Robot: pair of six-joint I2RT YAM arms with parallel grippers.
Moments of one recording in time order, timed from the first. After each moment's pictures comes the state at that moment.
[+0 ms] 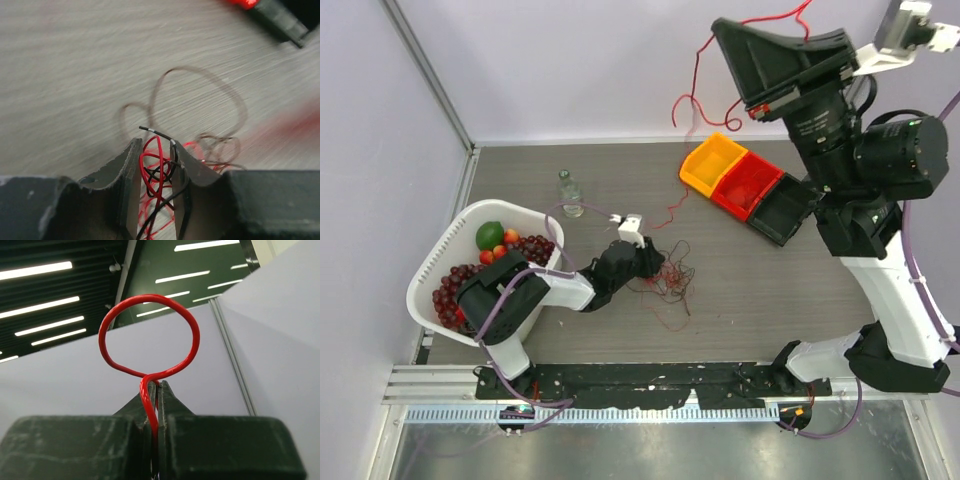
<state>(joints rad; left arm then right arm) -0.87 1.72 0.70 0.70 -0.16 -0.54 0.79 1.30 1.99 0.12 -0.05 0.55</state>
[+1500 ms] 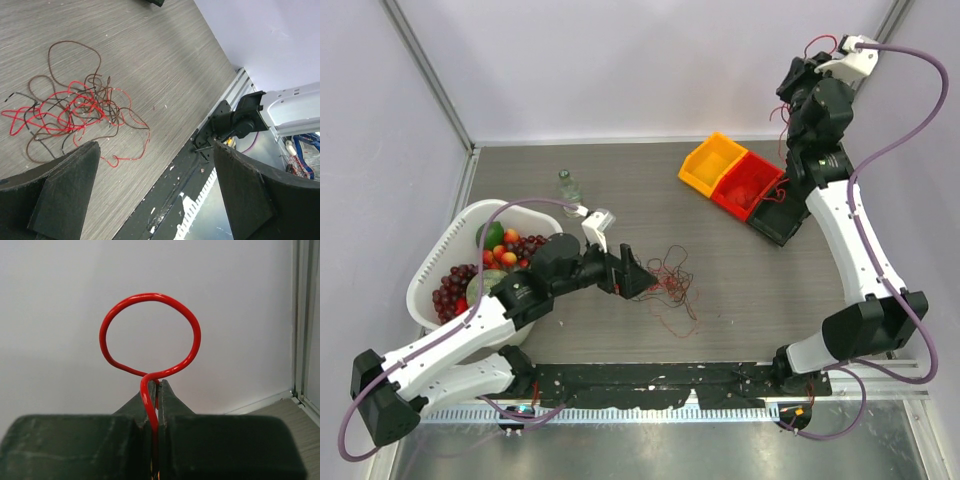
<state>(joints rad) -0.84 0.91 0.74 -0.15 0.19 -0.60 0.19 1.45 1.61 0.13 0.40 0.28</state>
